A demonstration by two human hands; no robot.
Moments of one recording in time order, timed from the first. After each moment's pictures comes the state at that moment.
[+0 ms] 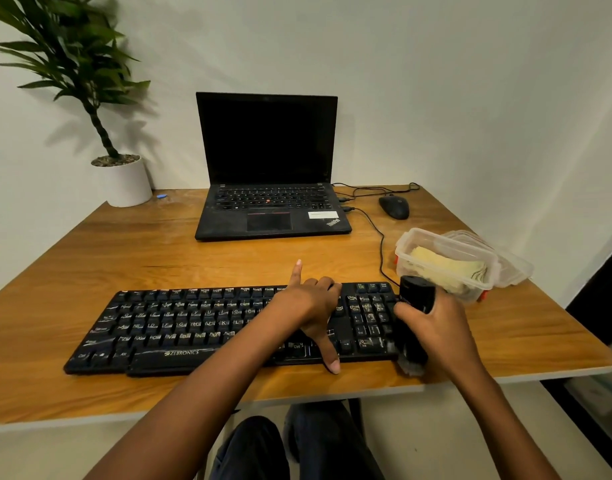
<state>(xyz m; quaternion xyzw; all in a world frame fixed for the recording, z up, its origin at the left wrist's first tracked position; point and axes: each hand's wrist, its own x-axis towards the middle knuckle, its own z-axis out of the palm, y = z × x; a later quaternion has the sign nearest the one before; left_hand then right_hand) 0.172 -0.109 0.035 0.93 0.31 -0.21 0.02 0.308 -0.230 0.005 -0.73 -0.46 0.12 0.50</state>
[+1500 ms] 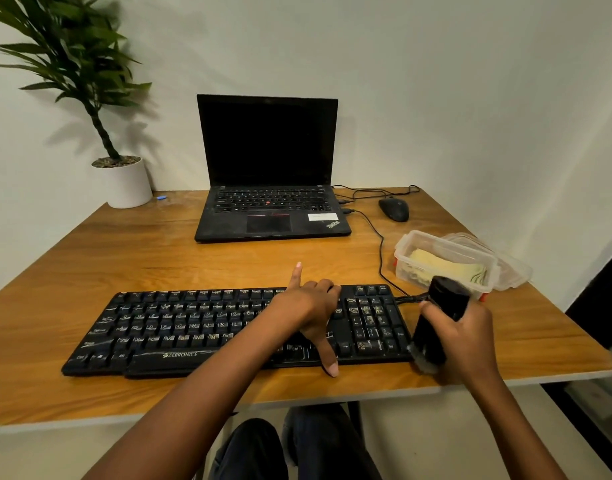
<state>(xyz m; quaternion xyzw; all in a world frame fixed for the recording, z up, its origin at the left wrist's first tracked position) 0.171 -0.110 0.035 0.93 0.31 -0.21 0.03 0.320 -0.242 0.002 -0.67 -0.42 0.09 0.60</state>
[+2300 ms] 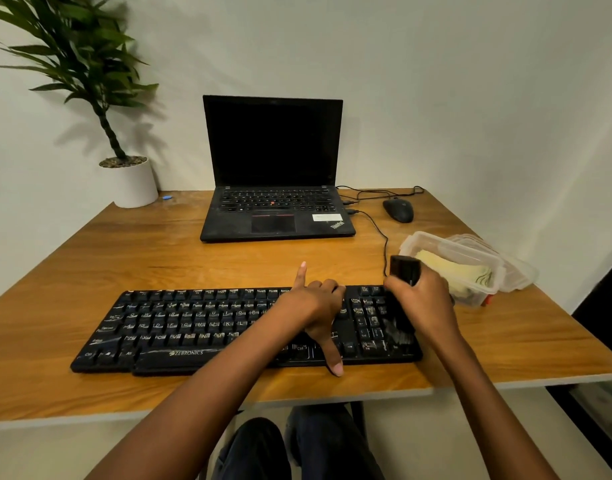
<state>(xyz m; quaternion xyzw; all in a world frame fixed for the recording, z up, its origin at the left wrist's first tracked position) 0.172 -0.110 0.037 0.92 0.31 -0.22 0.02 0.312 -0.190 0.013 -0.75 -0.45 0.08 0.48</state>
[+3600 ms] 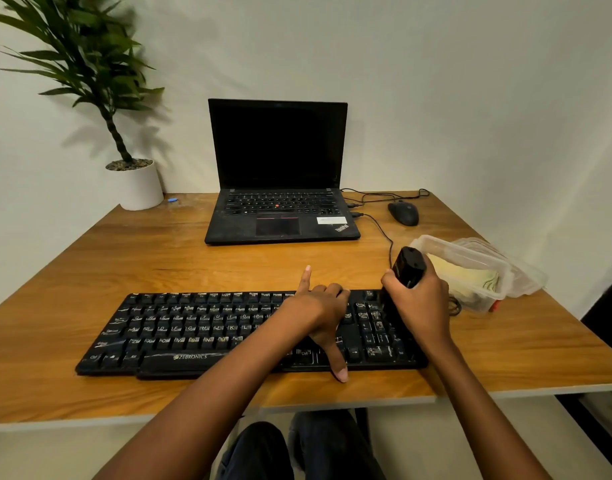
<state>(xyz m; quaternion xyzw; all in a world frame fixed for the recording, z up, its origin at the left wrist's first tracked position) 0.172 -0.110 0.035 0.92 0.31 -0.22 0.02 0.308 -0.175 0.006 -0.74 -0.43 0.03 0.52</state>
